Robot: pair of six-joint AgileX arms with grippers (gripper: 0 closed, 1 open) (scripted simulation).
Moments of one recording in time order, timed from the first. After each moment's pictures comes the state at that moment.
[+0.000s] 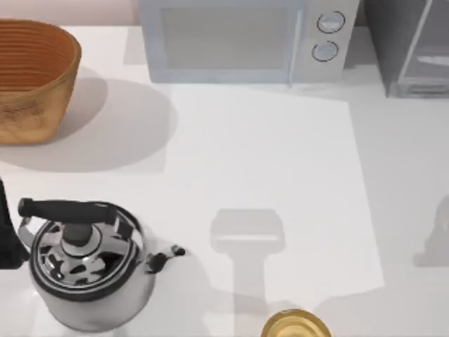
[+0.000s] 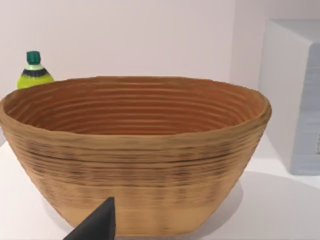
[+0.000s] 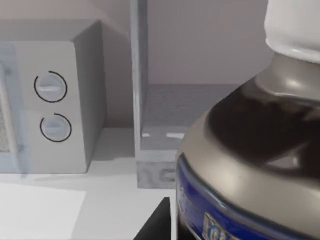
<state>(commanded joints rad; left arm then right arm) 0.00 0.00 0.00 0.00 0.00 0.00 0.00 0.00 0.00 0.00 0.00 0.00</state>
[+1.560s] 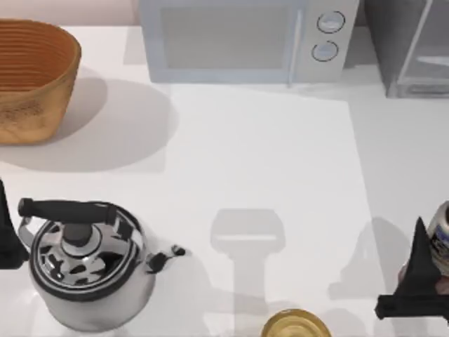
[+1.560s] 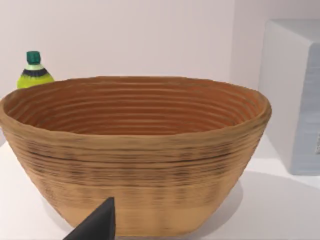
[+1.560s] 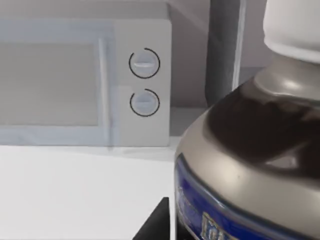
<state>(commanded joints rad) 0.00 0.00 0.00 0.00 0.00 0.00 1.27 0.77 0.02 0.65 1.28 0.09</state>
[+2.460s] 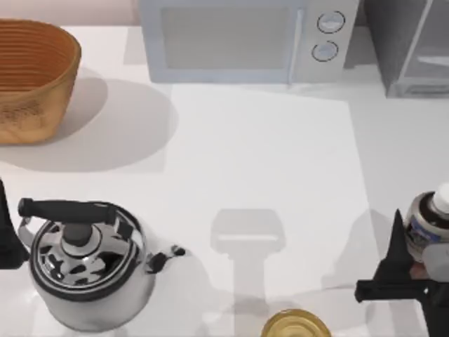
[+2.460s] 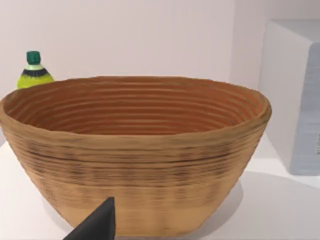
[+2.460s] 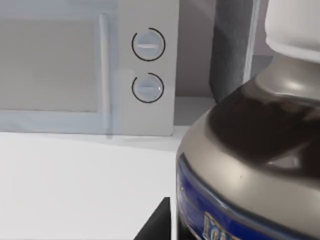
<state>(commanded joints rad) 0.00 0.00 0.00 0.00 0.00 0.00 1.10 1.28 -0.02 1.20 1.11 0.06</state>
